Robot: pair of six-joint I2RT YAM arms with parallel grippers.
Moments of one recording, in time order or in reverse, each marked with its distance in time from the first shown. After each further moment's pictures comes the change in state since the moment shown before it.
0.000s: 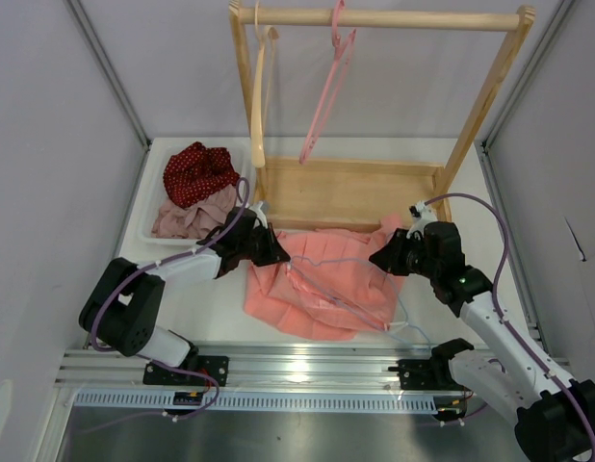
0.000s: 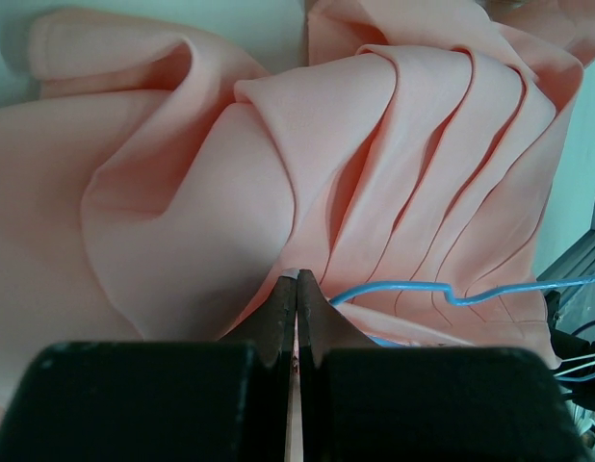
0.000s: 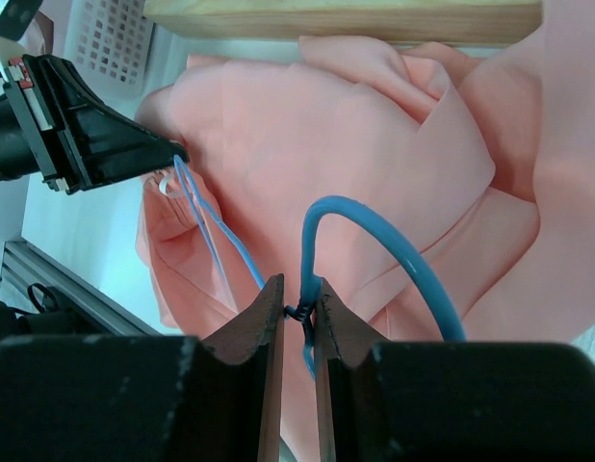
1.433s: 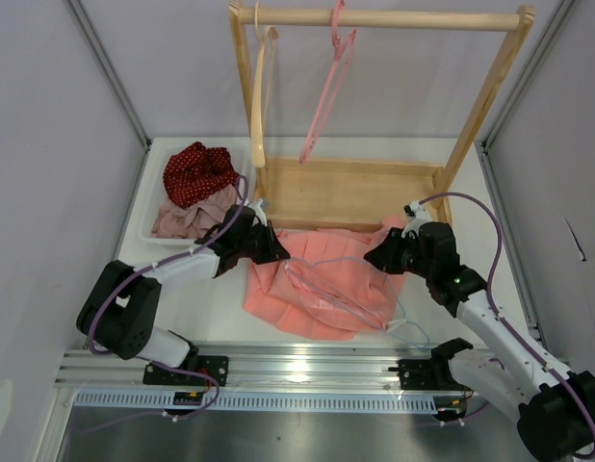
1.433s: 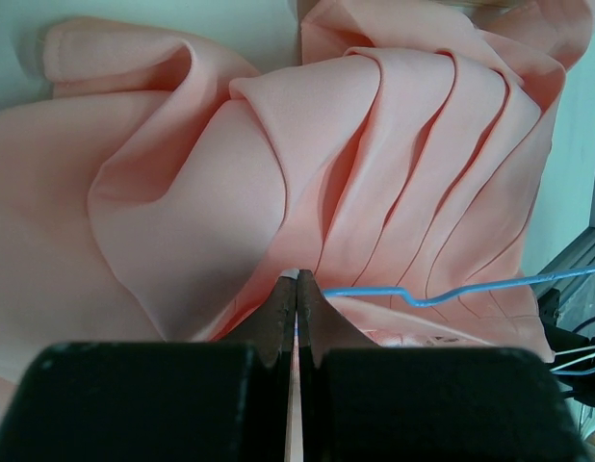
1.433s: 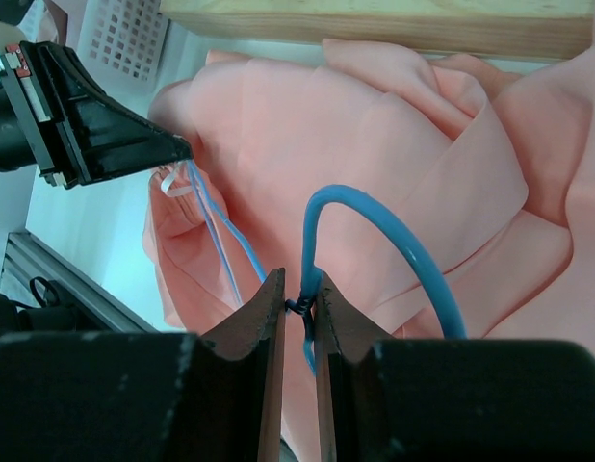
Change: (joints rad) left arm 0.004 -0.021 0.011 -0.014 0.010 0.021; right arm 0.038 0.031 -0.023 0.092 0.014 0.010
